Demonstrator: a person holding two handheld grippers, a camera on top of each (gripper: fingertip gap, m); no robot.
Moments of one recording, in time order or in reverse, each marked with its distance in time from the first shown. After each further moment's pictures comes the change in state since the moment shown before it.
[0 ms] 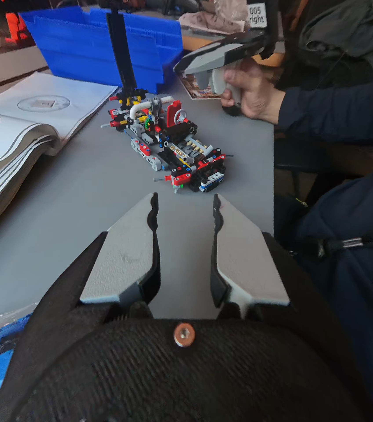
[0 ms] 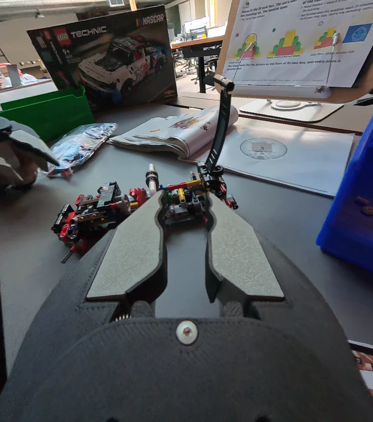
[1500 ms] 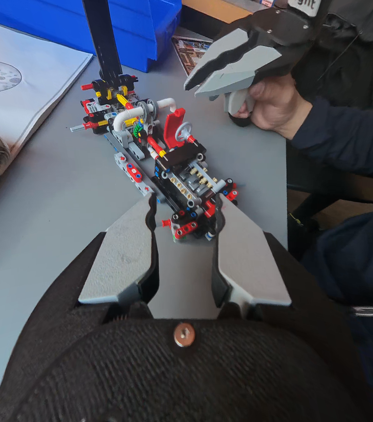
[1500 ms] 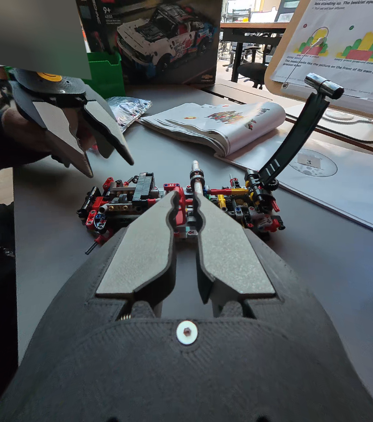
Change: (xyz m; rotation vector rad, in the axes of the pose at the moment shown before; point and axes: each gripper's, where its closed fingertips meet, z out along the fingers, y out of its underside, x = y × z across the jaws) left arm -0.007 -0.019 0.081 -0.161 0.062 -0.101; right arm -0.052 0.009 0.023 -0.061 -0.123 -0.151
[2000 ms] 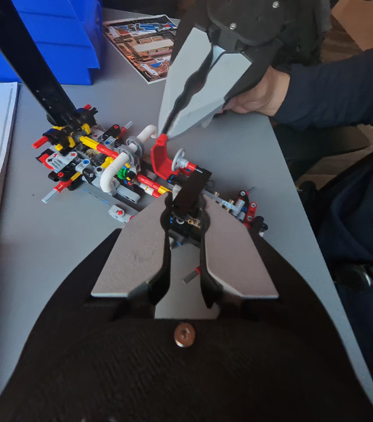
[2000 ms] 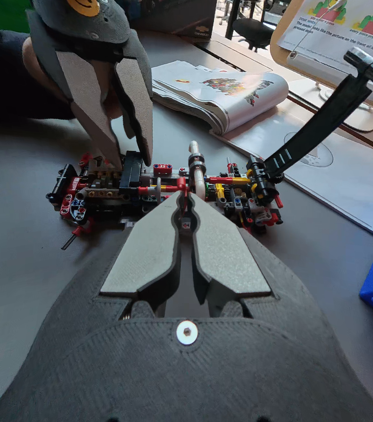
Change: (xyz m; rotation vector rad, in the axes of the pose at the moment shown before) left arm -0.007 -0.019 0.044 -0.112 0.275 0.240; right arm 0.002 0.020 0.017 -0.162 0.069 -0.101
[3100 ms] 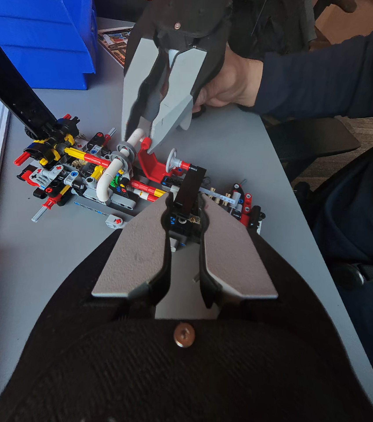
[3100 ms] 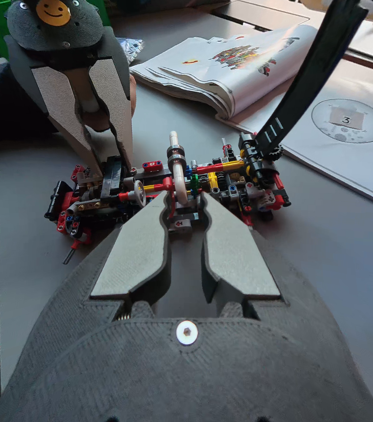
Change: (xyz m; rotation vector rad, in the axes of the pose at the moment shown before) left arm -0.001 0.000 -0.001 0.030 0.035 0.003; right arm 0.016 0.007 0.018 -0.074 -0.172 0.163
